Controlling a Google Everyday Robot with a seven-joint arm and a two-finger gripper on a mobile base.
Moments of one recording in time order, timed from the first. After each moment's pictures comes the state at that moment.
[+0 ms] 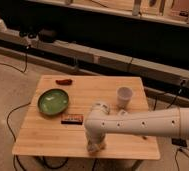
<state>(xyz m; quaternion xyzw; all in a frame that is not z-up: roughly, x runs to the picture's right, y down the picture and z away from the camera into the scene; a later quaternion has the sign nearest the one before) 0.018 0.294 0.757 -0.32 -0.17 -0.34 0.87</state>
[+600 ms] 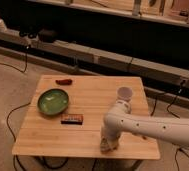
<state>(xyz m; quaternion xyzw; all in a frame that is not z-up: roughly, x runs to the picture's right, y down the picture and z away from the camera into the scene) 0.099 0.266 0.772 -0.31 -0.14 -0.23 0.91</state>
